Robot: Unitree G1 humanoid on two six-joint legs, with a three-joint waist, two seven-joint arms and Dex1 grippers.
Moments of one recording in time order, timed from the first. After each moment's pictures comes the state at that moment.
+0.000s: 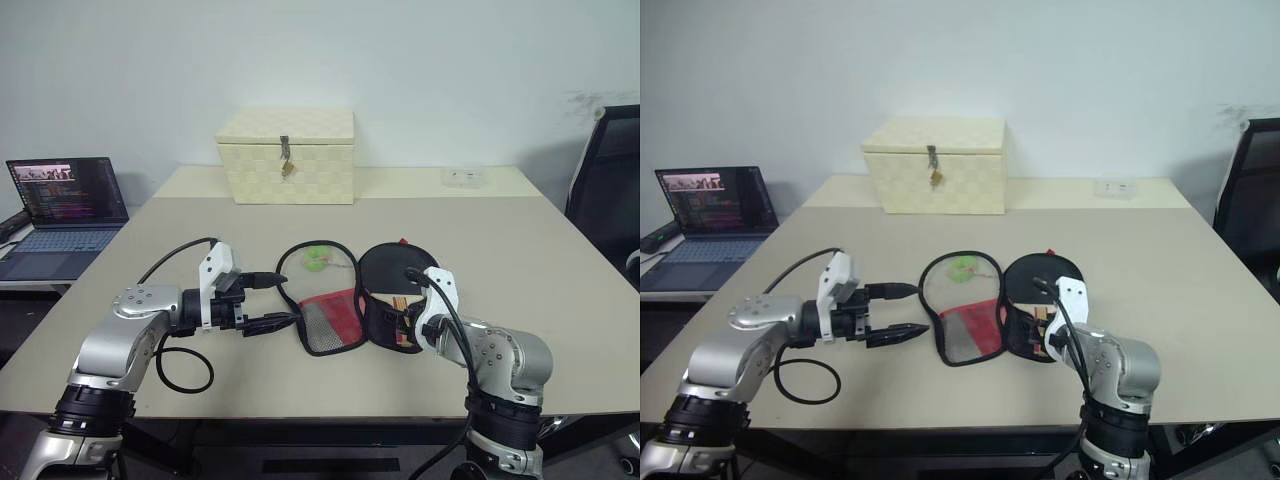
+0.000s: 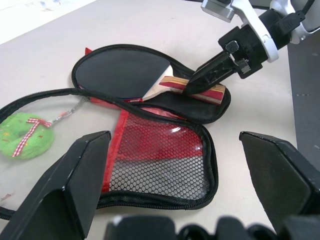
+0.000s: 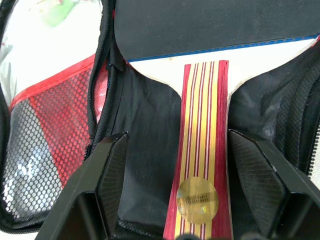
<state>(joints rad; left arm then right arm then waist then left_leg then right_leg) -0.49 0.76 0.05 0.02 -0.47 0.41 -1.19 -0.60 0.13 -0.31 -0.35 0.28 1.52 -0.03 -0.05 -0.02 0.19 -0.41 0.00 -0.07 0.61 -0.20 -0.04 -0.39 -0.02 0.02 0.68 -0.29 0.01</state>
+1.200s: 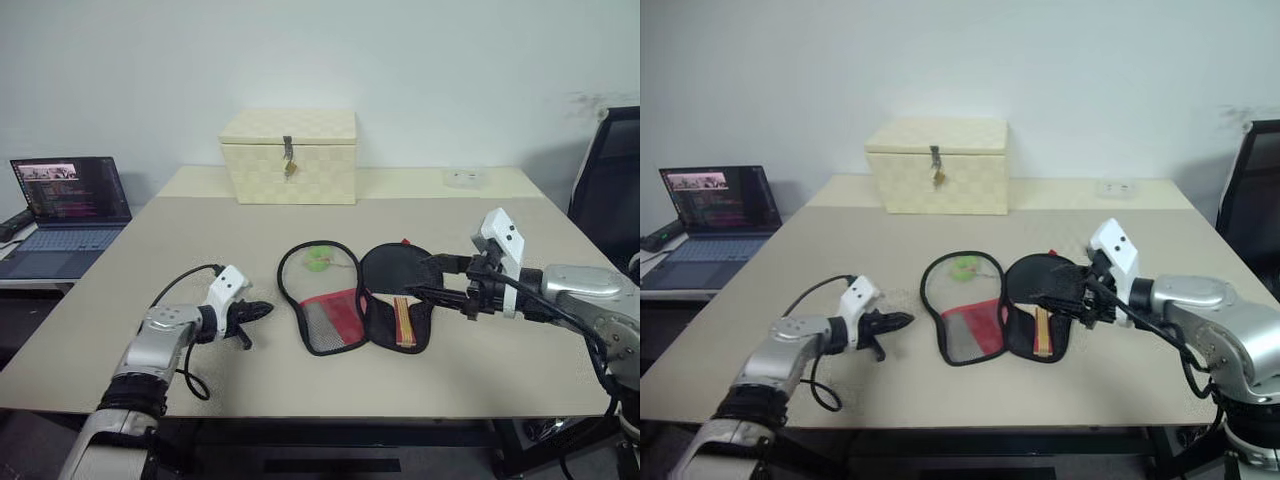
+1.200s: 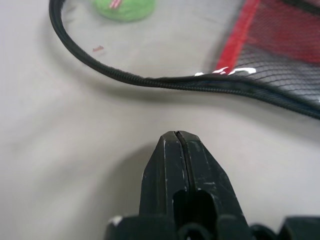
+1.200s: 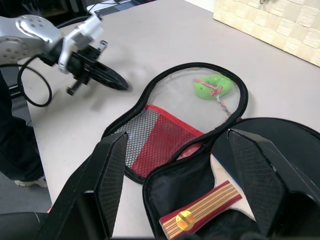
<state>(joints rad) -0.62 0.62 -0.05 0.56 -0.14 0.20 -0.95 -0.60 -0.74 -0.13 -0.50 0.67 1.09 0.74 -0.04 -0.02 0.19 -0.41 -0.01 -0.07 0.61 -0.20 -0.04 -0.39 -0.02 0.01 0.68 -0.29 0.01</state>
